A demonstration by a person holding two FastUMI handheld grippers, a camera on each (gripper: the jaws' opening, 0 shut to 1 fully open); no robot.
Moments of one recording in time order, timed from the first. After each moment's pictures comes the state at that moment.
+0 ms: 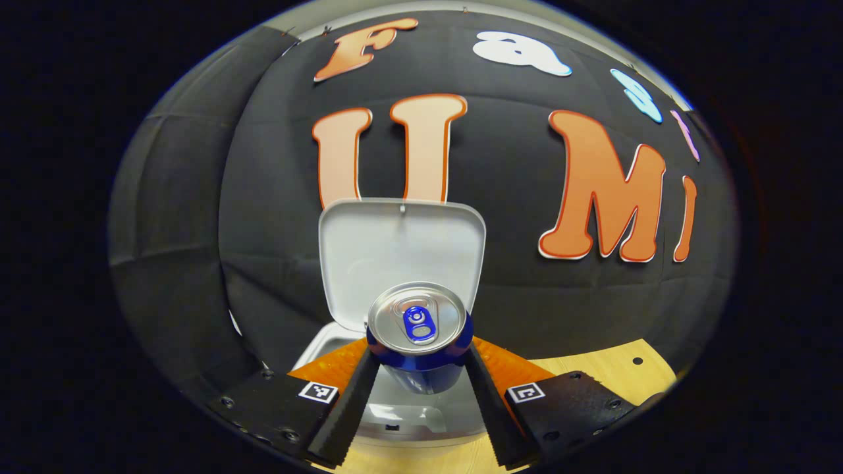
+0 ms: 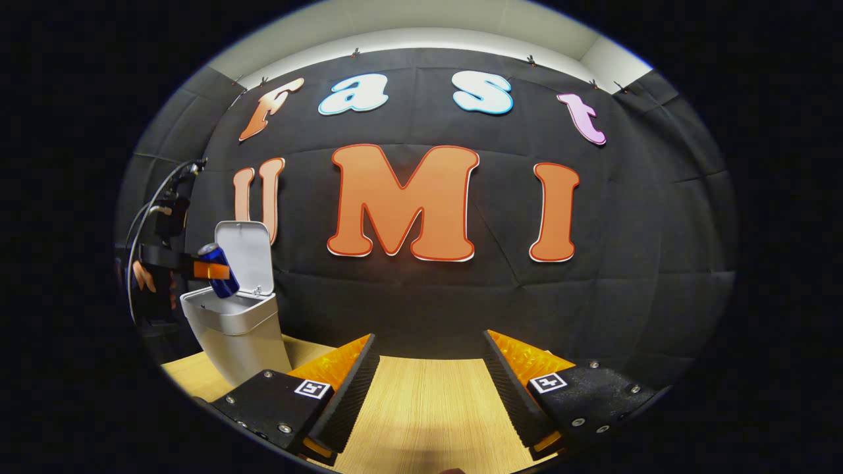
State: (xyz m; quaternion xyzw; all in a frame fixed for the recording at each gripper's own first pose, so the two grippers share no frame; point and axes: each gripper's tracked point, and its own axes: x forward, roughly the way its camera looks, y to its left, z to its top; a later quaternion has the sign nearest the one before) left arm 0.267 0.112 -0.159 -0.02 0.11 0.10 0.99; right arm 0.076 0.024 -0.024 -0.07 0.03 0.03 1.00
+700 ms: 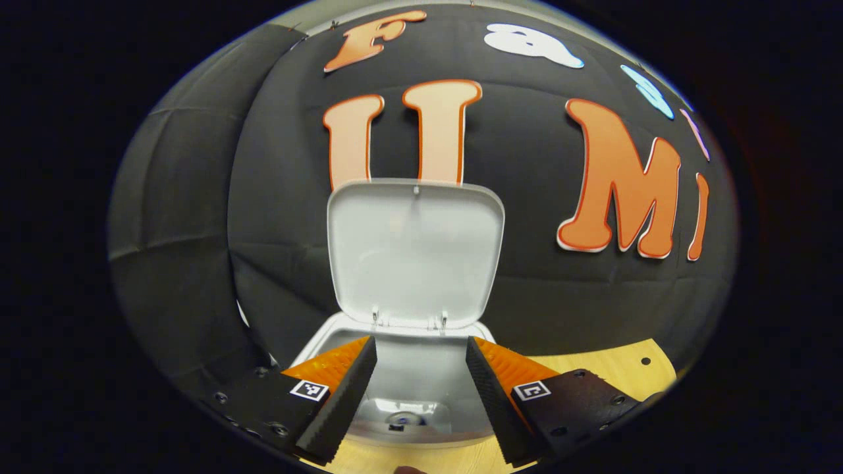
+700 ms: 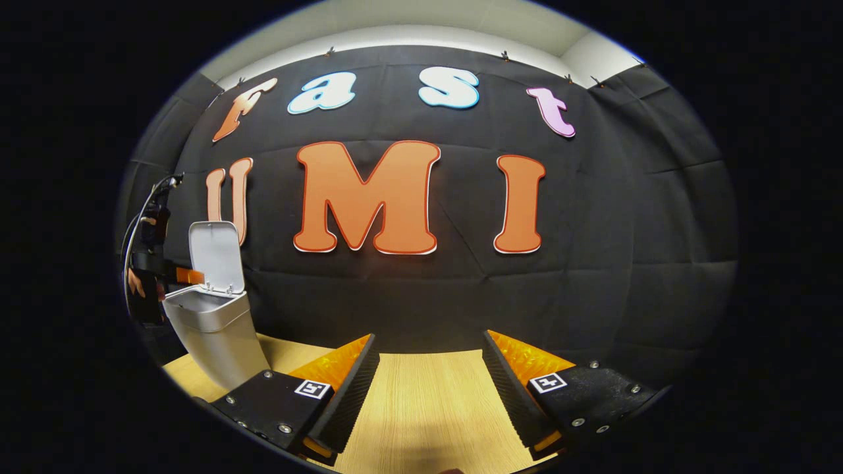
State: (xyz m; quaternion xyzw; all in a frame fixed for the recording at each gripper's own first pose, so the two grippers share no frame) left arm 0.271 0.116 -0.133 -0.01 0.08 0.12 0.99; right arm 0.071 -0.022 -0.023 -0.06 0.03 -0.02 1.00
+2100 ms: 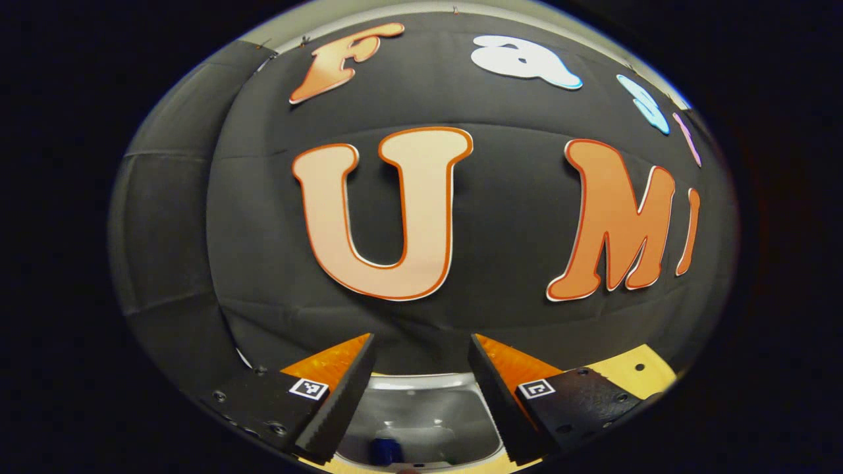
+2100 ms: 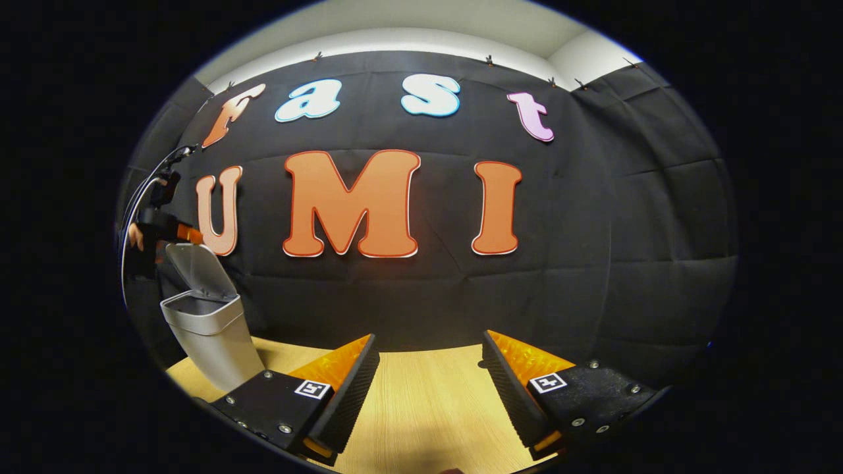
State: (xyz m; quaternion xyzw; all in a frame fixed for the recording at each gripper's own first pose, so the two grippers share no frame) left arm 0.289 0.126 -0.067 0.03 0.08 0.10 0.99; right arm 0.041 -0.034 -0.014 -0.05 0.03 -0.04 1.00
